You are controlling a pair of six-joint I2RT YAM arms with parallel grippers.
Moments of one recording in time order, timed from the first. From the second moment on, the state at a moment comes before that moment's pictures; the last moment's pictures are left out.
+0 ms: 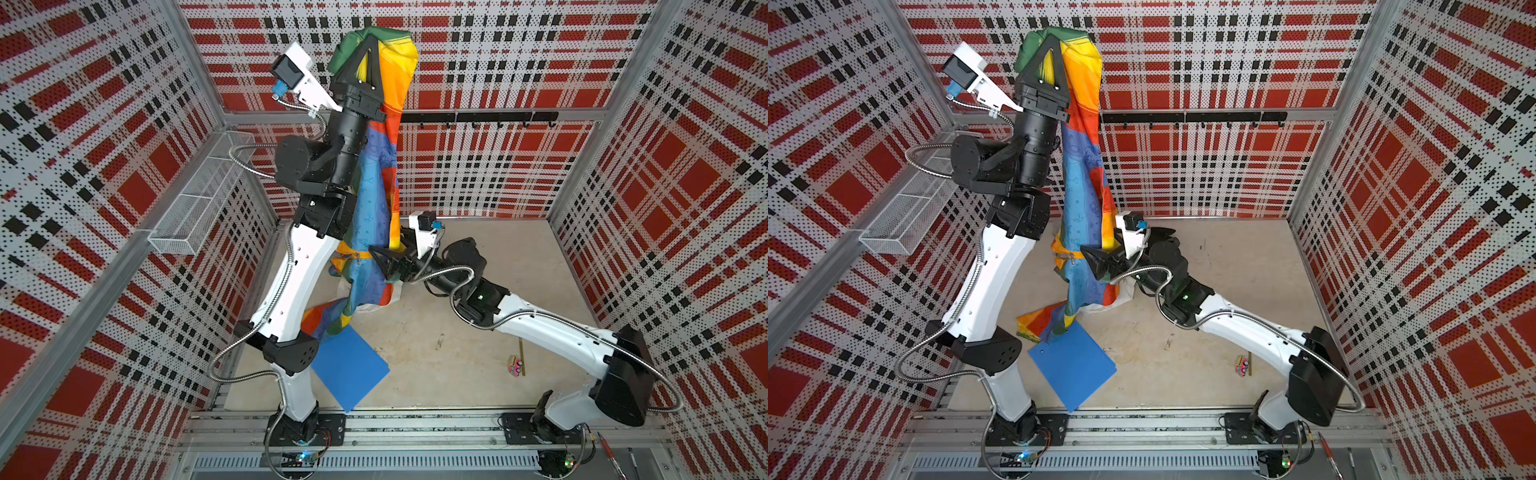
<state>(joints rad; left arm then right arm) -0.54 1.84 2.45 0.36 0.04 -0.53 0.90 1.54 1.27 0.39 -0.06 0.29</state>
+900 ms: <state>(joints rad) -0.57 1.65 2.12 0.30 -0.05 -0.33 0.94 1.63 1.30 0.32 0.25 0.29</state>
